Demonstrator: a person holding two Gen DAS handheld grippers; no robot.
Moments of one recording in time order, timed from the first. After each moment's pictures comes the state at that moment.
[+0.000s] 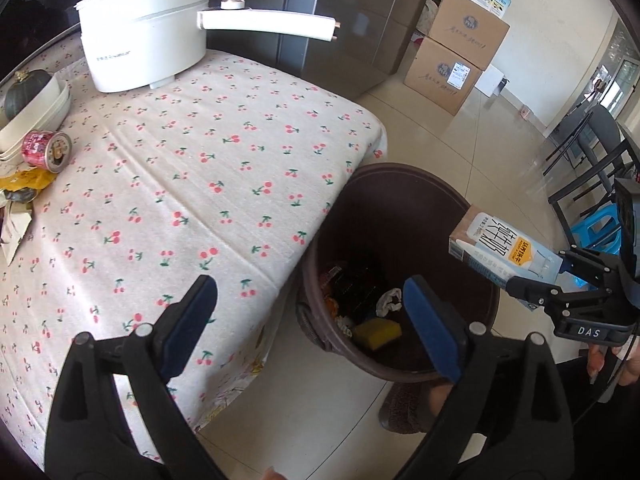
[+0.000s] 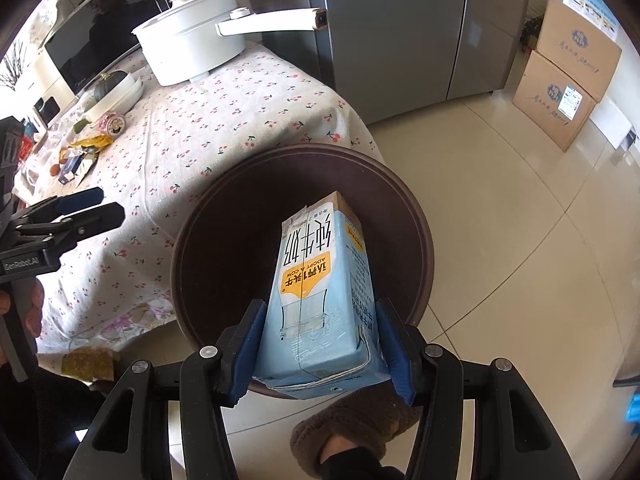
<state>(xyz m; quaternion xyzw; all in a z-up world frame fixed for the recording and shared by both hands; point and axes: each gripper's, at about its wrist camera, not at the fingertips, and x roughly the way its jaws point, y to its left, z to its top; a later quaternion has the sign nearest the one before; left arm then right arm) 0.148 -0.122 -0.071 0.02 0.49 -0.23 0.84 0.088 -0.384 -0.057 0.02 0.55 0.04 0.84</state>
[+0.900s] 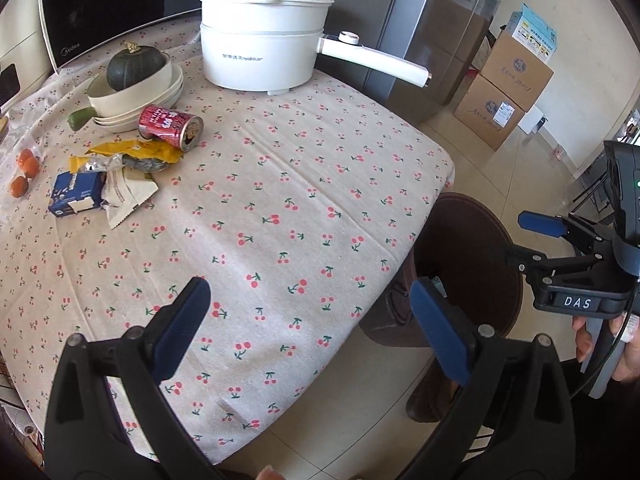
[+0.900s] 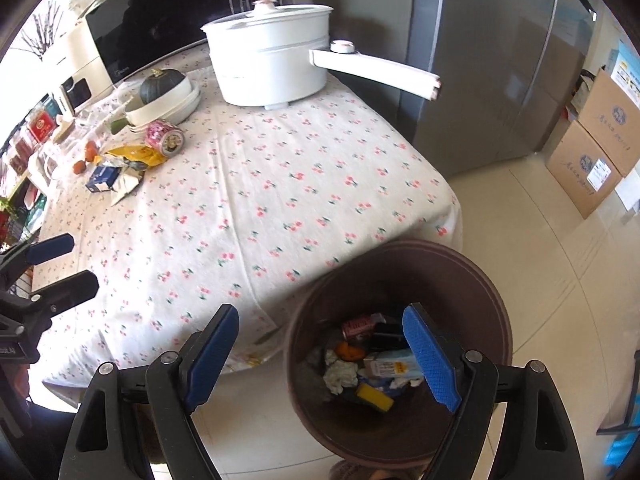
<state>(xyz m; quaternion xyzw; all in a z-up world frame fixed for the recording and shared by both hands) 0.146 -0.007 -0.031 -0.02 0.49 -0.14 0.86 0.155 -0.241 -0.010 -0.04 0.51 0.08 0.86</state>
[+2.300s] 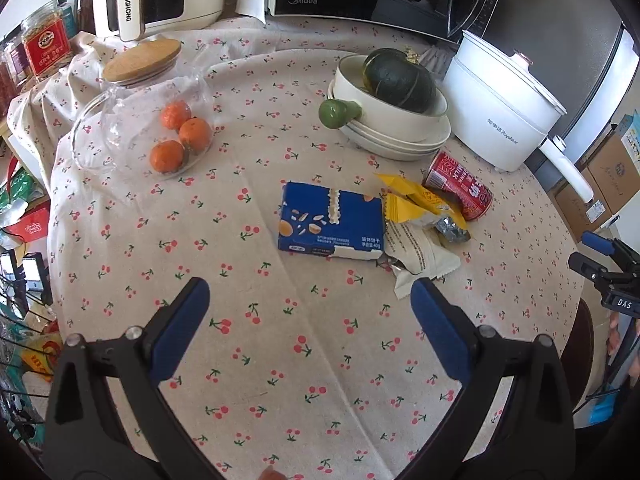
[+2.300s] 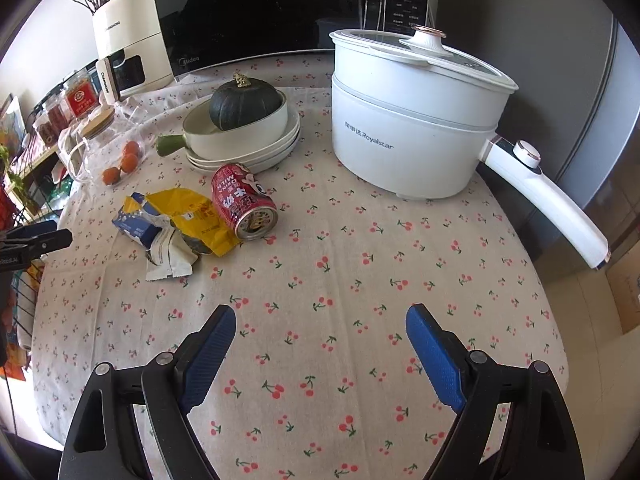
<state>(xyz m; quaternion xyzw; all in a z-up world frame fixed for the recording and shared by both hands) 0.234 0.243 -0.064 -0.10 0.48 0.02 0.87 0.291 -0.078 -0.033 -0.11 0.46 0.19 0.86</state>
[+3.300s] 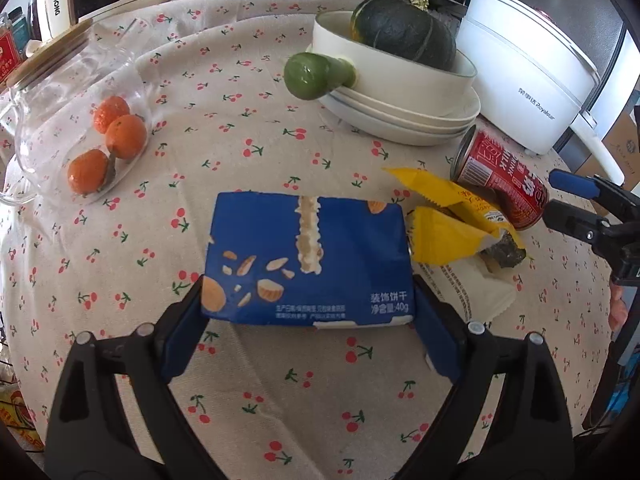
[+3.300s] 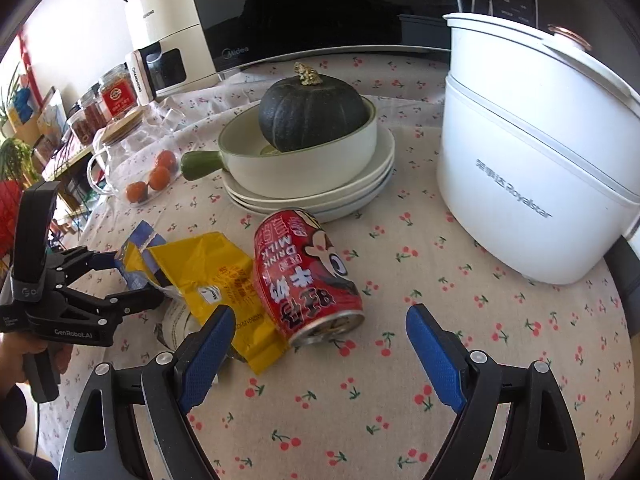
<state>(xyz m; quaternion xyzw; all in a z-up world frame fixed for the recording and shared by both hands) 0.293 0.223 -0.123 -0.06 0.49 0.01 0.87 0.368 0.008 -0.084 -0.09 0.43 0.32 0.84</state>
